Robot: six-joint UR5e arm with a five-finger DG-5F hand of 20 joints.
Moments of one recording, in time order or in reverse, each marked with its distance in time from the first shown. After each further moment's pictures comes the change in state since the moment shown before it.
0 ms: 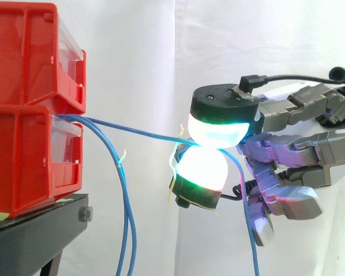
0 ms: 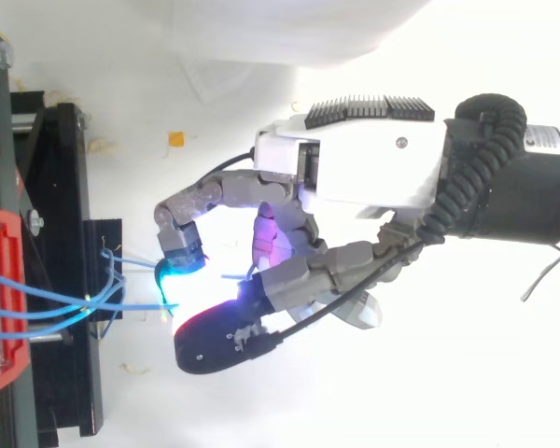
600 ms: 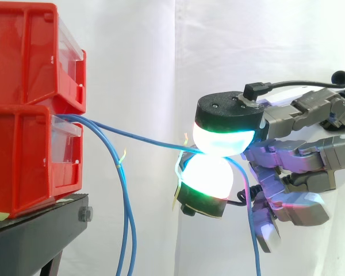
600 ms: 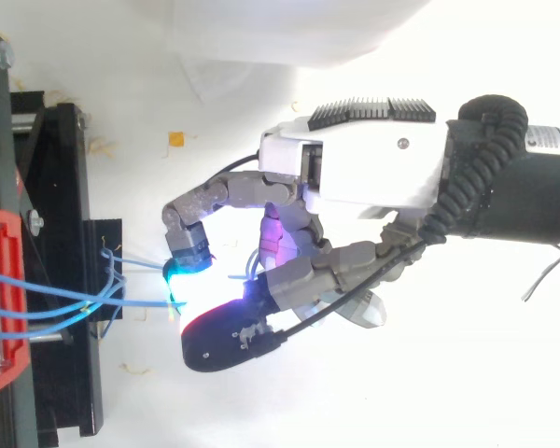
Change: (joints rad) arm 0.000 0.000 0.000 -0.025 -0.002 0.008
